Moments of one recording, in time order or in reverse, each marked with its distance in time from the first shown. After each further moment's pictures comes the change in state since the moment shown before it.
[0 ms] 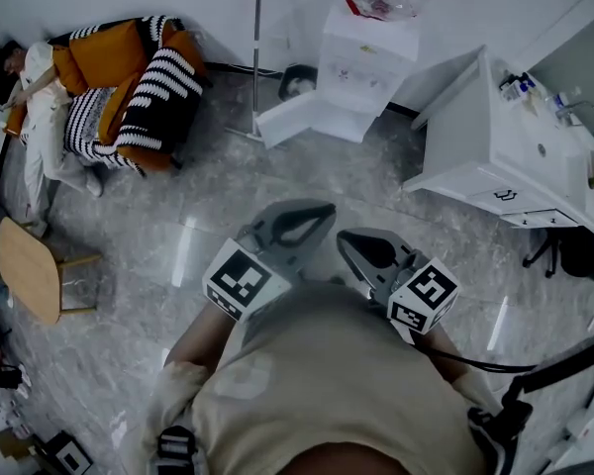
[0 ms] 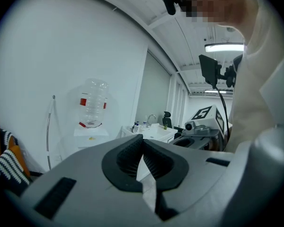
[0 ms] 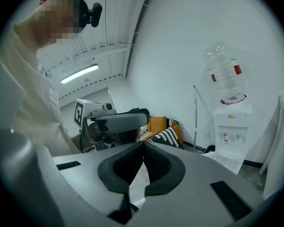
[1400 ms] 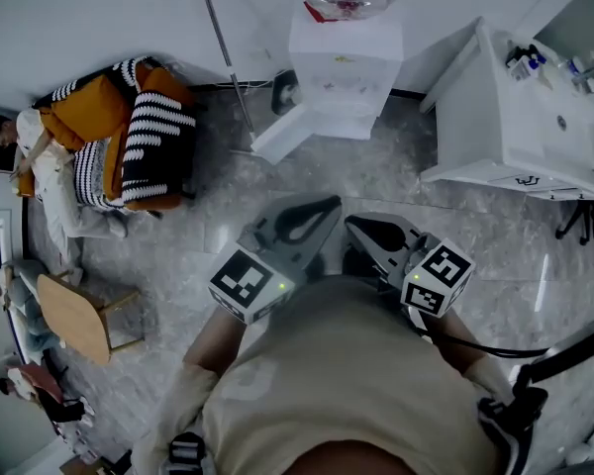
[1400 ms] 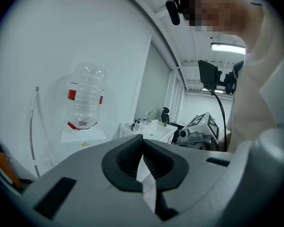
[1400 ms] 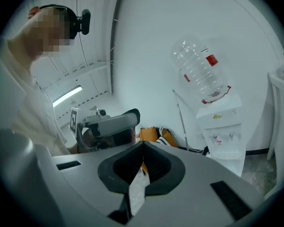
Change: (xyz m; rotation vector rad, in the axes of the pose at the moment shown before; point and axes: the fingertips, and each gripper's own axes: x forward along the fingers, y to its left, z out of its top) left arm 0.129 0.094 0.033 -0.034 0.081 -0.083; right arm 0.021 -0.161 0.053 0.222 -0.137 -0.040
